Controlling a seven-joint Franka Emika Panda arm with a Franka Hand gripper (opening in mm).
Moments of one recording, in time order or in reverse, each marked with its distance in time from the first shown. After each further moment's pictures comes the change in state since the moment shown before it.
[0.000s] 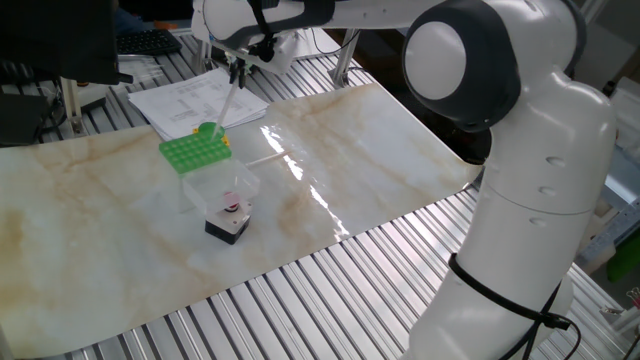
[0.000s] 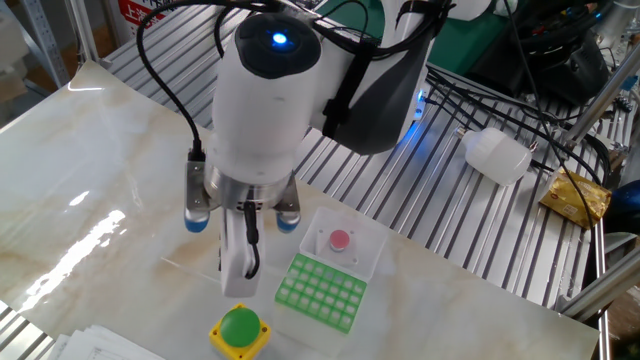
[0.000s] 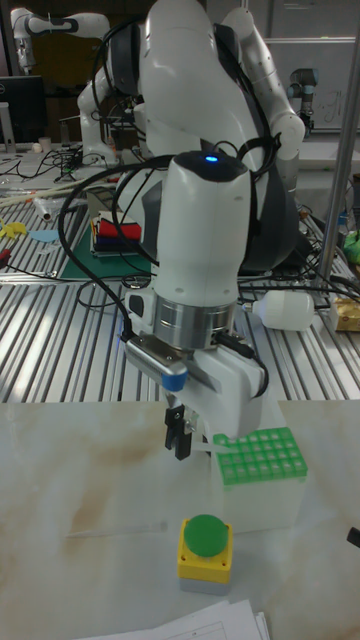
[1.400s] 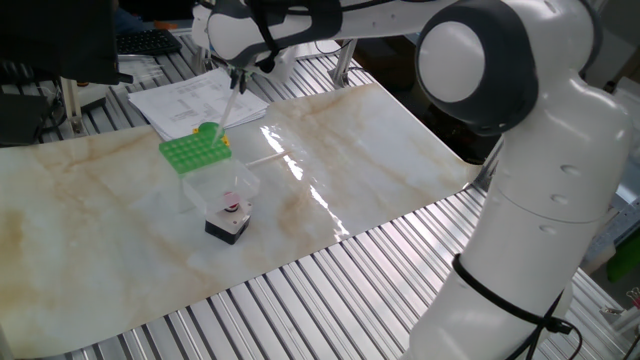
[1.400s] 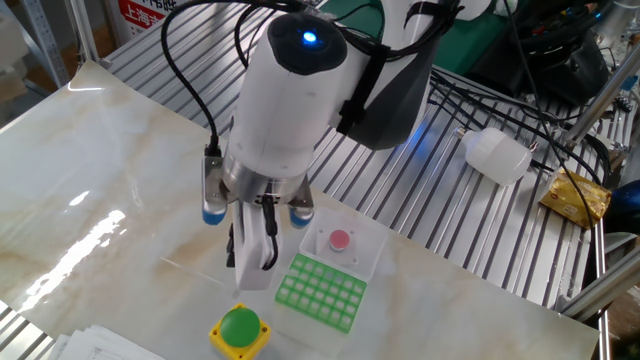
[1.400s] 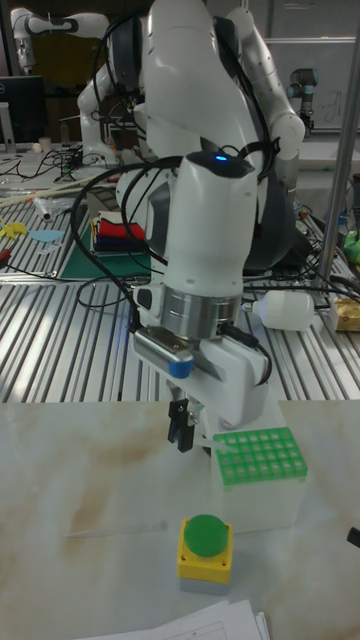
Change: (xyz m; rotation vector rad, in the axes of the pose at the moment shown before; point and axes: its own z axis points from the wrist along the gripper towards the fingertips) arm 0.015 -0.010 0.000 -0.024 -0.054 0.004
